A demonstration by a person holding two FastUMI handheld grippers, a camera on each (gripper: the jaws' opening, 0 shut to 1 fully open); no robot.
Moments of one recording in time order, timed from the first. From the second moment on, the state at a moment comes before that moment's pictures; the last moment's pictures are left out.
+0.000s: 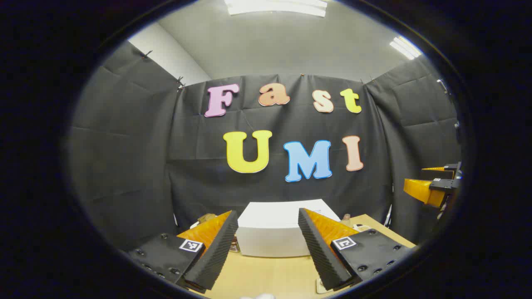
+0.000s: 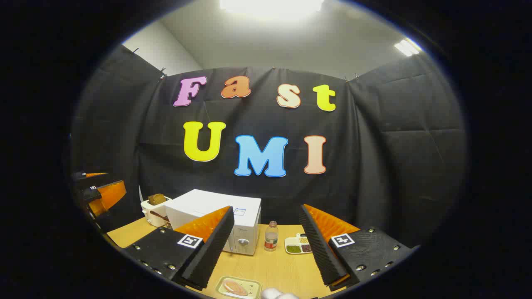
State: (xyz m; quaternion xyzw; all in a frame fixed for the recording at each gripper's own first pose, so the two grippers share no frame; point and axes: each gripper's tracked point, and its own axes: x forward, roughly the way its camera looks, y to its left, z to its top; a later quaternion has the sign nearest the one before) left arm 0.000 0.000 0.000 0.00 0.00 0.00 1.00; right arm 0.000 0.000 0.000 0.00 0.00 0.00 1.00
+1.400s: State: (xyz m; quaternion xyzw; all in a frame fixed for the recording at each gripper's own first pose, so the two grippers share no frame) left arm 0.144 -0.164 -0.236 0.01 0.07 -0.10 0.99; right arm -0.025 -0.103 0.033 -0.03 0.03 -0.11 0.99
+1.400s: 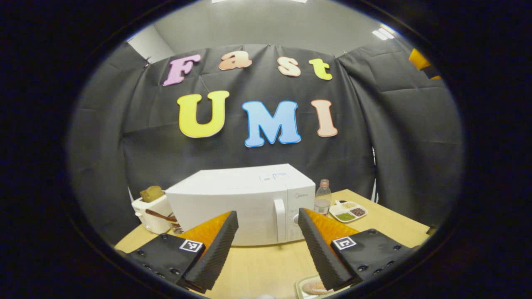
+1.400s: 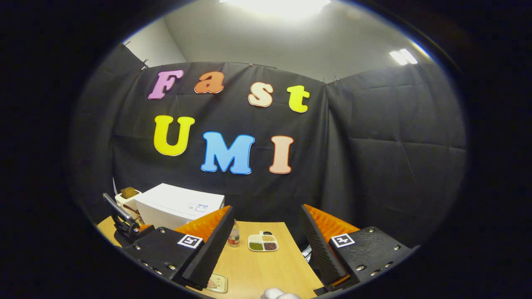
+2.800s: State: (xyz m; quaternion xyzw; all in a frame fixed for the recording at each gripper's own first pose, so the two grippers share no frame) left arm 0.267 -0.216 -0.326 -0.03 0.12 -0.12 0.98; right arm -0.022 -0.120 -0.009 -0.08 0.10 -0.14 0.98
